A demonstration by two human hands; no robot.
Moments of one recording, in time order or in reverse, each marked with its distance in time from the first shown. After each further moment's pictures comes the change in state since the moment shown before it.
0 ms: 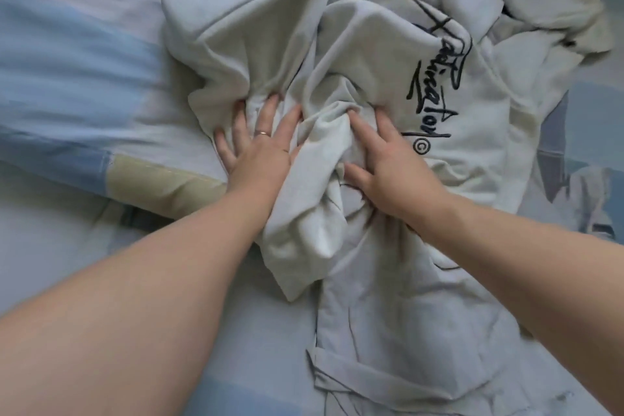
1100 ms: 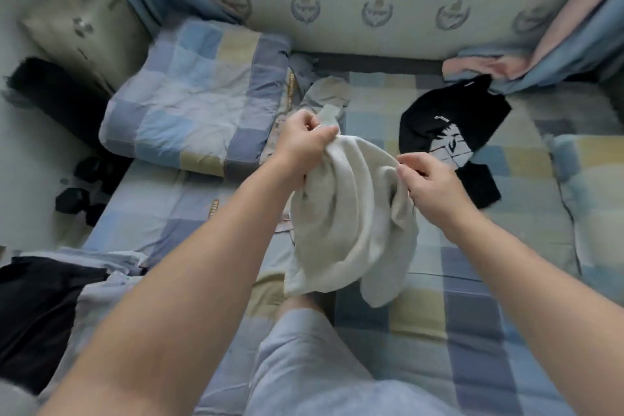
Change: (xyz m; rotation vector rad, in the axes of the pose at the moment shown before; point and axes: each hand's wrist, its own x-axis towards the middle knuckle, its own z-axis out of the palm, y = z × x) left_hand -0.536 0.276 -0.350 -1.099 -0.134 0.138; right_hand -0.635 -0.036 -0.323 0.673 0.389 0.323
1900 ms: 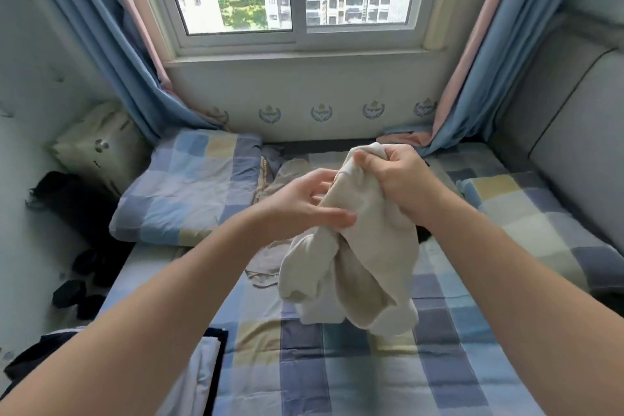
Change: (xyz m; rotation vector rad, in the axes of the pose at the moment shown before) left_hand -0.220 0.163 -0.037 0.171 -0.680 0.178; right_hand -0.199 -0.198 -0.113 0.354 0.023 -0.252
